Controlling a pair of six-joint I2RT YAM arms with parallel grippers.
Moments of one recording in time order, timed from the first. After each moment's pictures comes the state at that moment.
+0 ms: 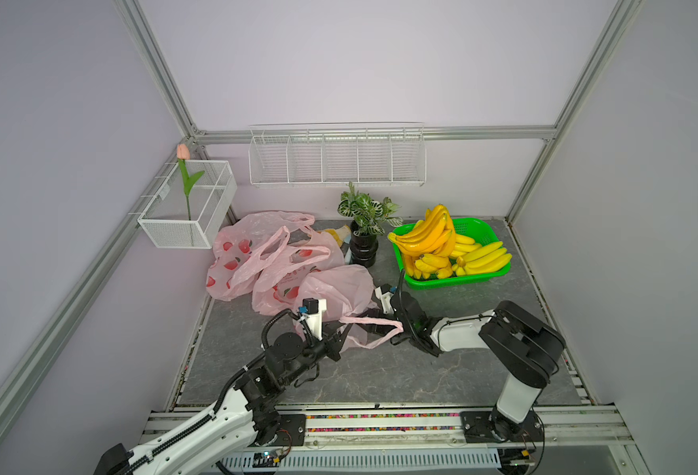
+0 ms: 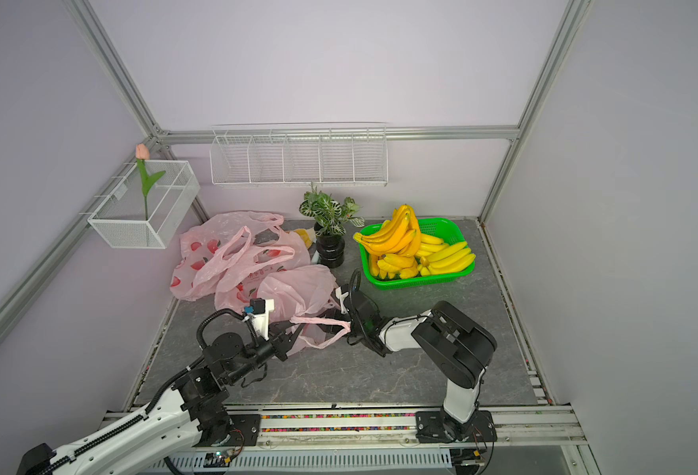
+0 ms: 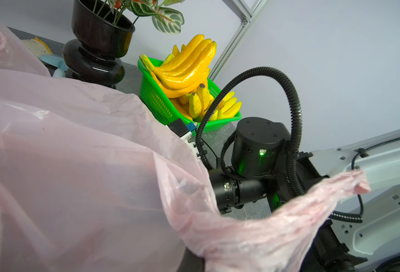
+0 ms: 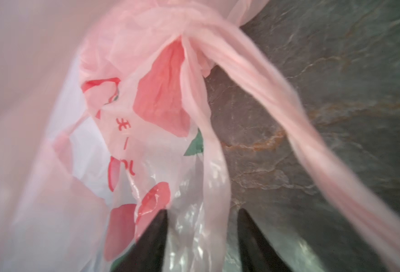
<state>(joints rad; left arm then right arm) -0.89 0.61 0.27 0.21 0.00 -0.61 0.83 1.79 0.72 0.54 -0.33 1.03</state>
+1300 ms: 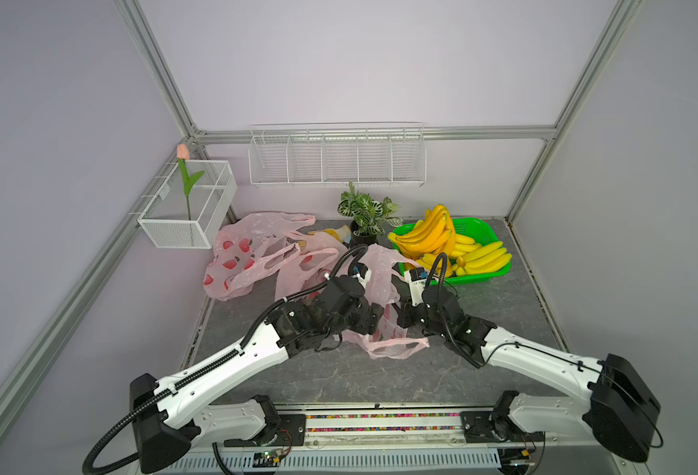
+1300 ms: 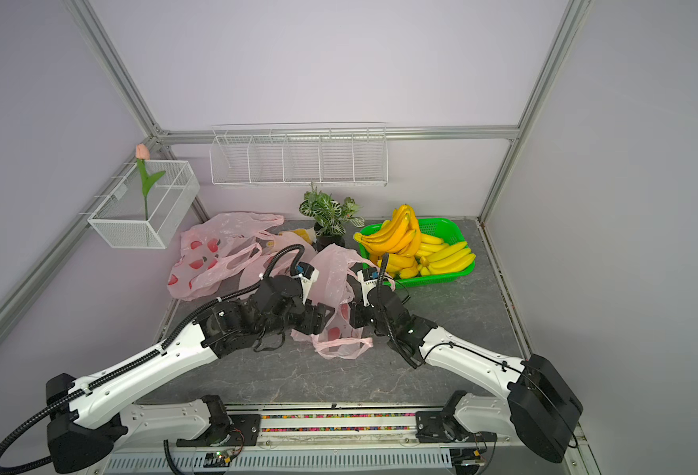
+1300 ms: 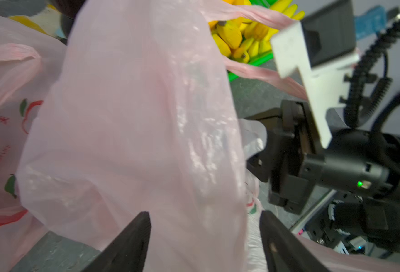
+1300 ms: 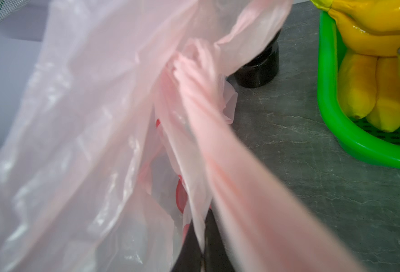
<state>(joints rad) -1.05 1.18 1.14 -0.68 -0.13 -0.49 0.83 1.23 0.69 0.05 0.05 0.53</state>
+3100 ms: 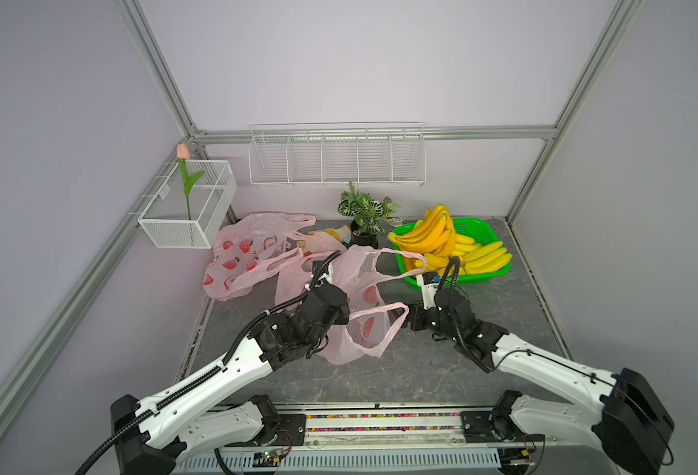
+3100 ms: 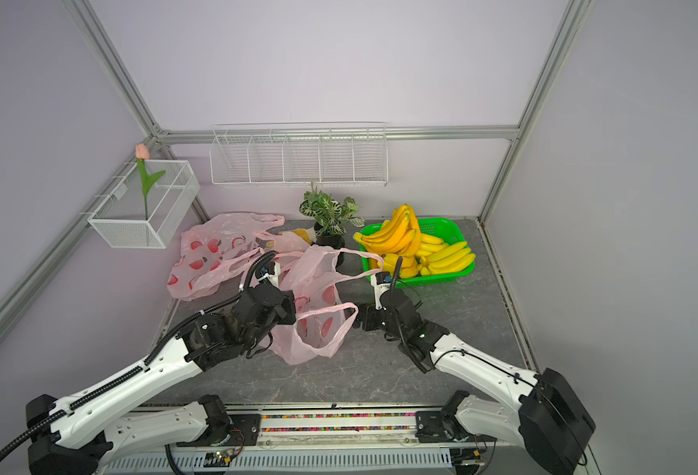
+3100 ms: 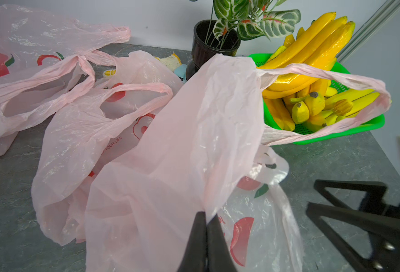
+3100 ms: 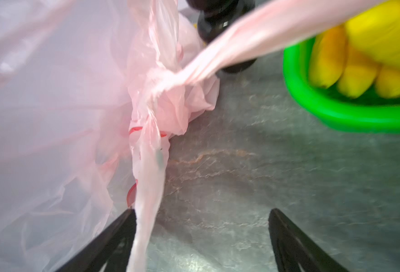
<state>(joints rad) -0.95 1.05 0.97 -0.58 -0.50 -0.62 0.73 1.07 0.61 -0.04 0.02 0.58</state>
